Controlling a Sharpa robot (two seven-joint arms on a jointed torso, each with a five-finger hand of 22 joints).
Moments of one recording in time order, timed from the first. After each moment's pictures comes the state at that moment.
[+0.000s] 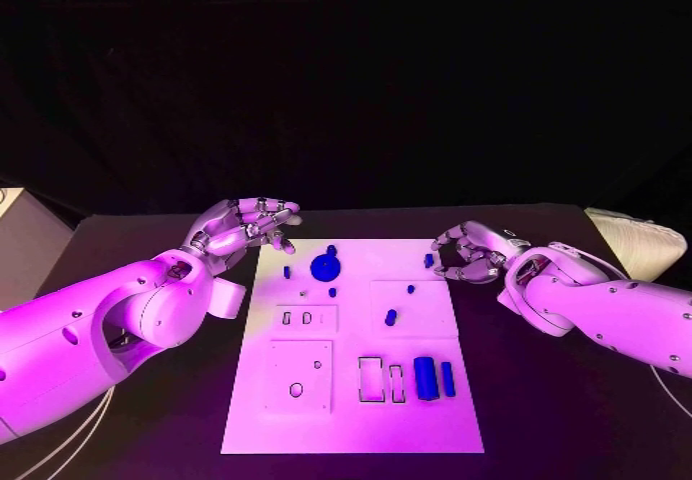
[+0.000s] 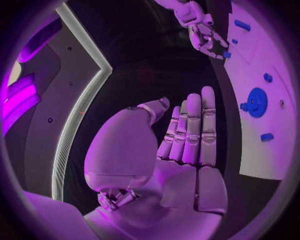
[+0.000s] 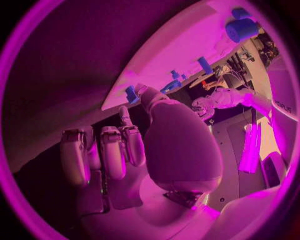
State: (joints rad) left arm 0.96 -0.94 0.31 1.62 -0.28 -0.20 0.30; left_hand 1.35 -0.13 0.54 0.12 0.05 0.81 0.21 0.33 0.23 1.02 0.15 0.25 0.15 1.08 0.06 0.91 0.65 0.17 1.01 0.16 0.71 0.41; right arm 1.20 -0.87 -0.10 1.34 -1.27 -0.46 0.08; right_hand 1.35 -0.25 0.34 0.14 0.23 0.92 0.17 0.13 0.29 1.47 0.08 1.47 1.31 1.47 0.00 1.57 1.31 0.01 1.46 0.11 1.53 1.31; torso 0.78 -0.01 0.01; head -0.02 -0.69
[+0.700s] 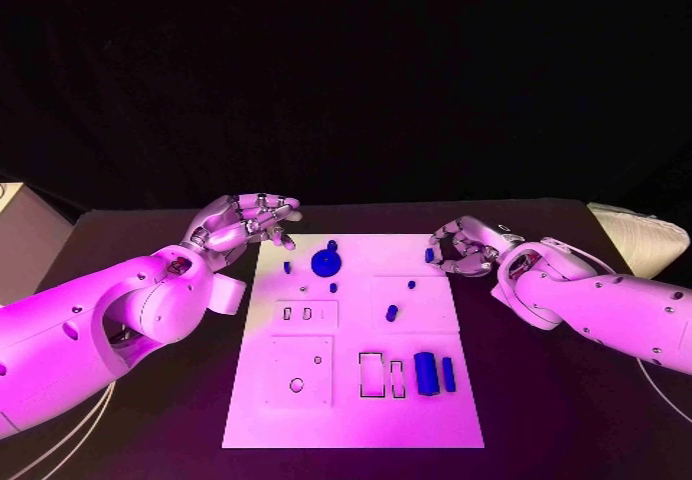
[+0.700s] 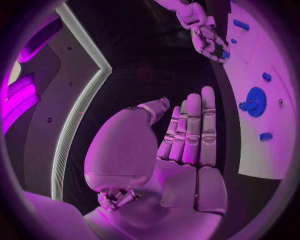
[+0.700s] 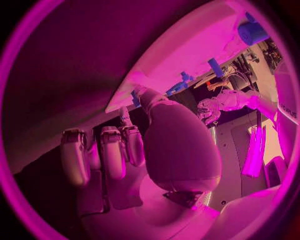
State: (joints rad) left arm 0.96 -0.94 0.31 1.62 -0.28 -0.20 0.30; left_hand 1.35 -0.13 0.54 0.12 0.05 0.81 0.21 0.33 0.23 1.02 0.15 0.25 0.15 1.08 0.06 0.91 0.65 0.17 1.01 0.16 0.71 0.41; right arm 1.19 -0.83 -0.10 1.30 -1.29 -0.48 0.03; right_hand 1.35 -0.23 0.33 0.14 0.23 0.92 0.17 0.14 0.29 1.47 0.08 1.48 1.31 1.47 0.00 1.57 1.31 0.01 1.46 0.11 1.55 1.31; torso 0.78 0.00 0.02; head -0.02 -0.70
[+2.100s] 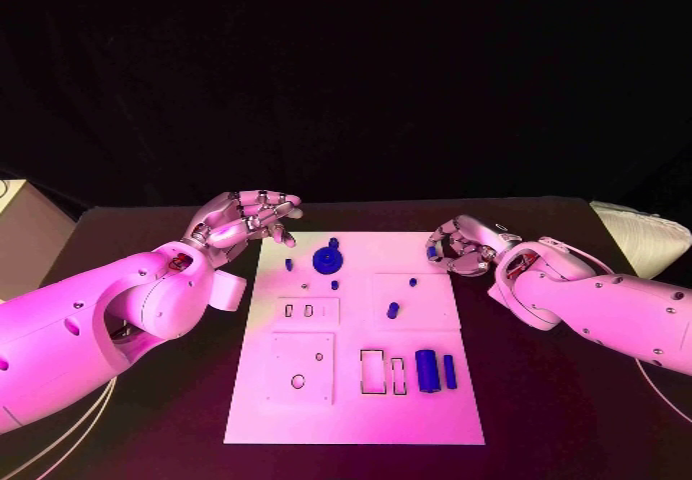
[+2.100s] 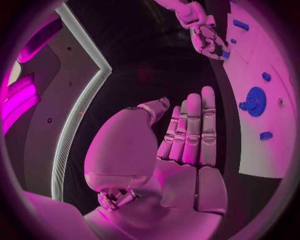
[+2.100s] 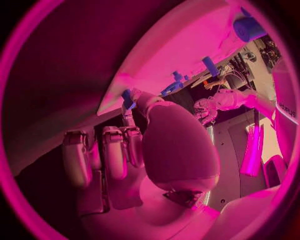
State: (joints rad) left arm 0.96 -0.94 0.31 1.62 -0.28 -0.20 0.30; left_hand 1.35 -0.13 0.54 0.12 0.05 0.81 0.21 0.34 0.23 1.02 0.15 0.25 0.15 1.08 0.06 0.91 0.65 0.17 1.01 0.16 0.71 0.41; right arm 1.19 -0.83 -0.10 1.32 -1.29 -0.49 0.04; right_hand 1.38 -0.15 0.47 0.12 0.12 1.02 0.13 0.24 0.31 1.47 0.04 1.50 1.31 1.46 -0.02 1.57 1.31 0.01 1.47 0.08 1.57 1.31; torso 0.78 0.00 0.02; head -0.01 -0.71
